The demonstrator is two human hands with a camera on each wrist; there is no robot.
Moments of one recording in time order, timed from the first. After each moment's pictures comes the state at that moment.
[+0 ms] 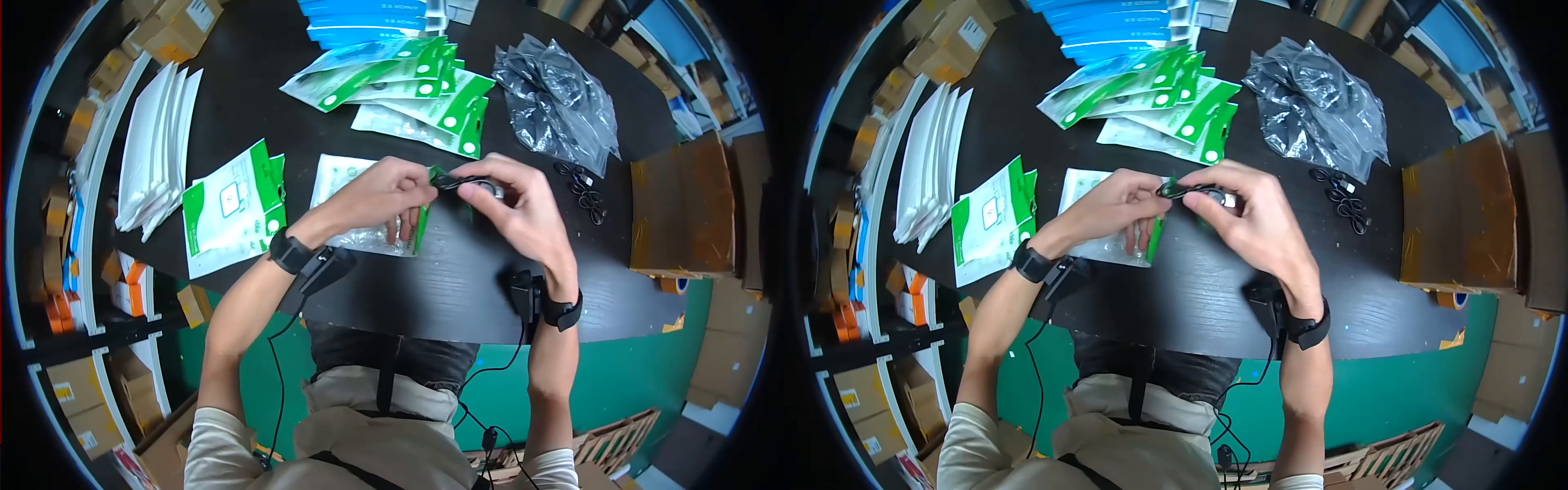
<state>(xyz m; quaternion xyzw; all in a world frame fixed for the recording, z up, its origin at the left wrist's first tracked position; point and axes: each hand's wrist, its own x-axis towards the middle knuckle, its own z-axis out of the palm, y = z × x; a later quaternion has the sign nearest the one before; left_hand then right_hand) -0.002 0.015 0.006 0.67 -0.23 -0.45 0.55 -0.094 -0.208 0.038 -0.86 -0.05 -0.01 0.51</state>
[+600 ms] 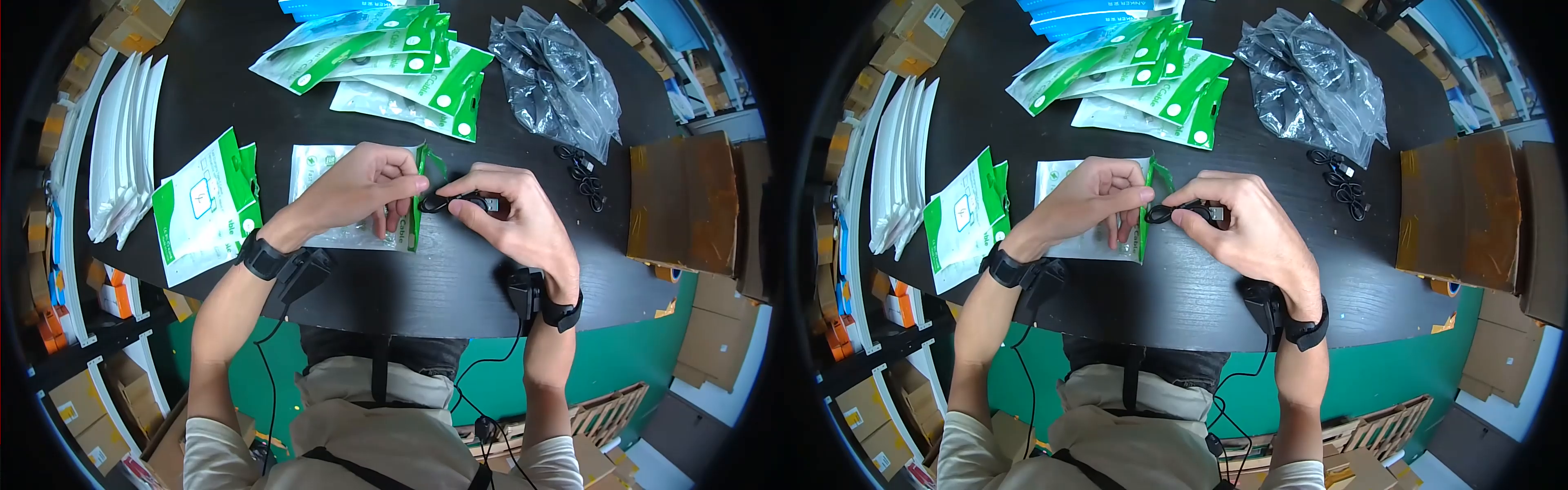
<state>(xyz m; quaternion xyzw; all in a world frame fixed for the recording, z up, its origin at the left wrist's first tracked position) 0.001 0.020 -0.008 0.63 -0.22 -0.46 0.59 -0.096 -0.205 0.035 -0.87 -0.07 0.07 0.48</state>
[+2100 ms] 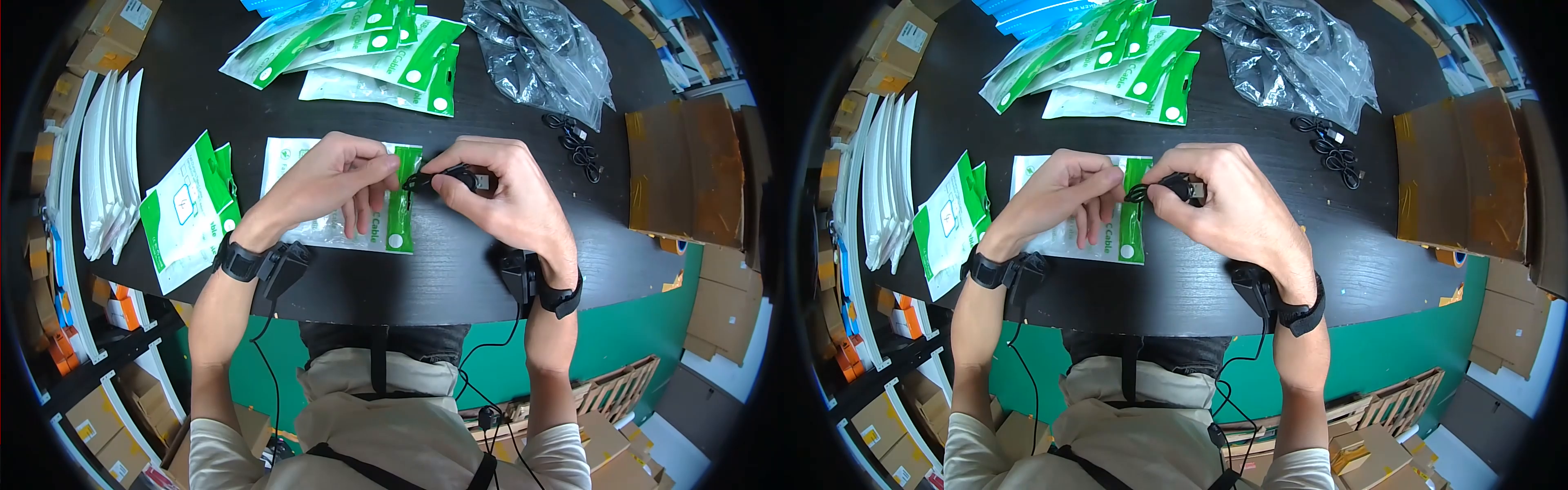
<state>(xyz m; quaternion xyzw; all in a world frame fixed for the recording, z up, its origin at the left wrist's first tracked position) -0.003 0.018 0.009 0.65 -0.17 -0.49 0.56 -0.100 -0.207 0.037 -0.88 -0.08 0.02 0.46</state>
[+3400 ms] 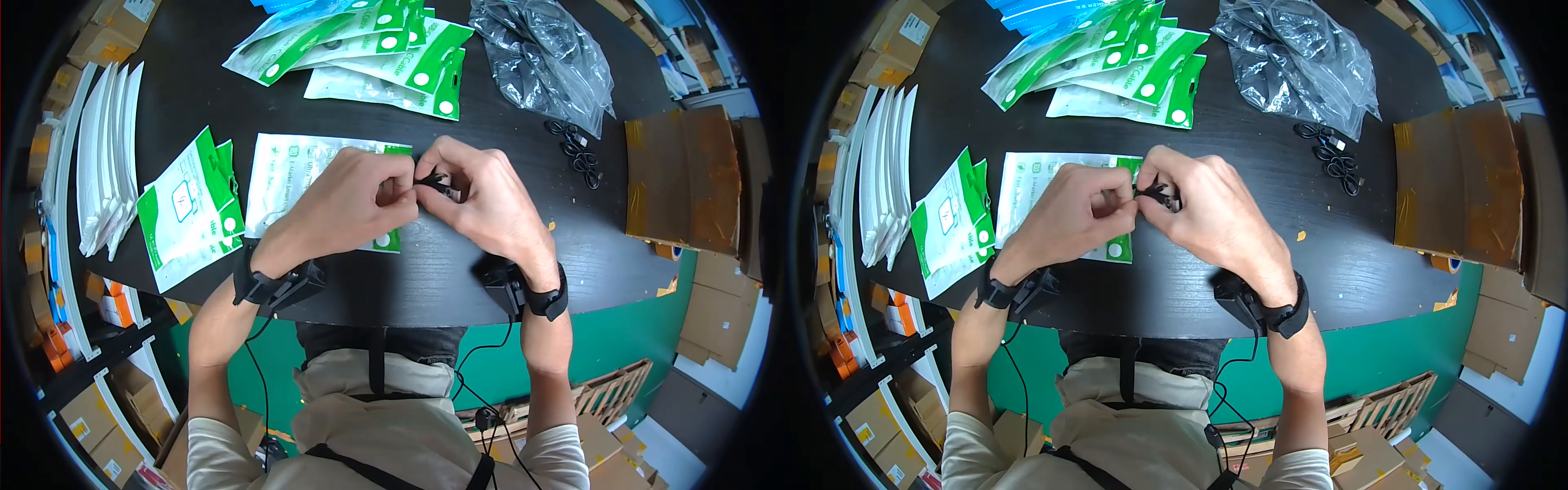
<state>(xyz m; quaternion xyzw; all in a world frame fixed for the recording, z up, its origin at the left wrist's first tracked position) -0.025 0.009 0.007 0.77 -0.33 -0.26 0.48 -0.096 -0.187 0.026 -0.89 -0.03 0.03 0.46</state>
